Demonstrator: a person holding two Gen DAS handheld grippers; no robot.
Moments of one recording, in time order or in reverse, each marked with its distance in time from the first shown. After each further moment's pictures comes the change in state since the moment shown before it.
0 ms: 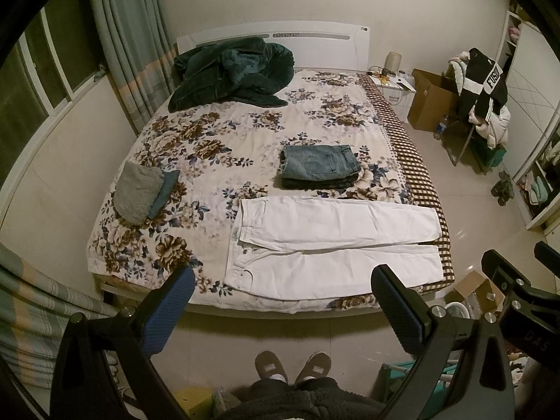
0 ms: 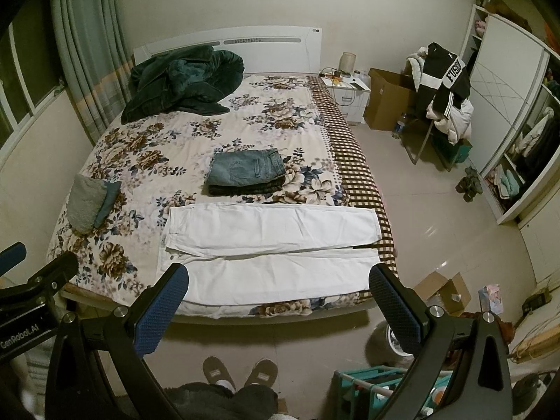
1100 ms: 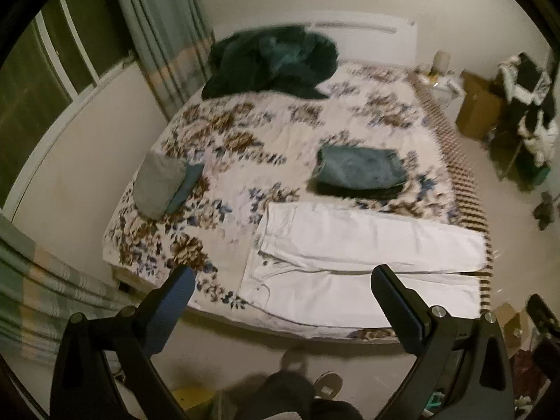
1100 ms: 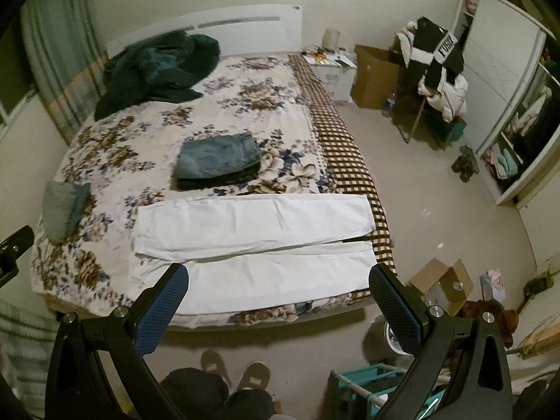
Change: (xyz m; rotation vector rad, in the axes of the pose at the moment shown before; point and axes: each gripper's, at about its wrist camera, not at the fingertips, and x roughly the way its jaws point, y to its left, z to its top) left arm 0.114 -0.003 0.066 -0.091 0.043 0.185; right arm 0.162 -0.050 0.031 0.069 0.081 -0.045
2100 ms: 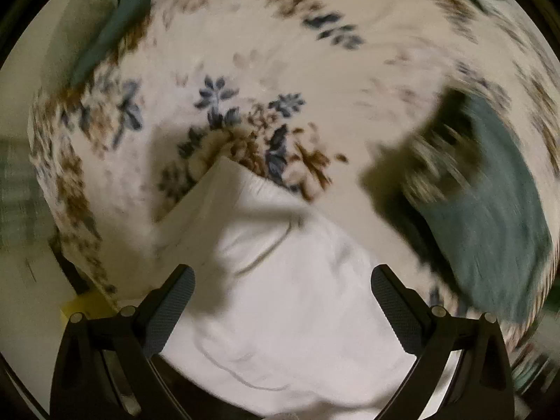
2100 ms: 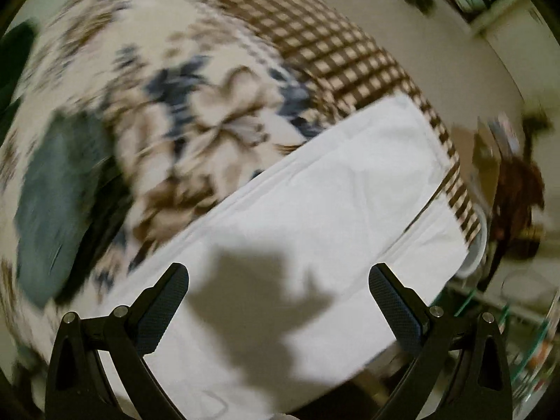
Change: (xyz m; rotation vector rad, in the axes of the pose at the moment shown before) left arm 0.550 0.009 0.118 -0.553 0.663 0.052; right arm 0.637 -0.088 0.153 0.580 0.543 -0.191
